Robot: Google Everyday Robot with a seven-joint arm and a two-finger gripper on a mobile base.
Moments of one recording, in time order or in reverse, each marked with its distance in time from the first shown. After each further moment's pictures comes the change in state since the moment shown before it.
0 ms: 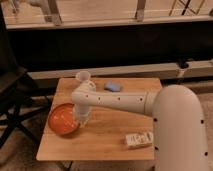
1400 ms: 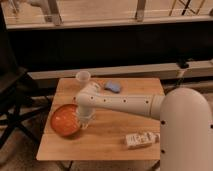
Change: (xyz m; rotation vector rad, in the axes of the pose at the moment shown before) arm 0.000 0.015 -0.002 0.029 -0.016 0.070
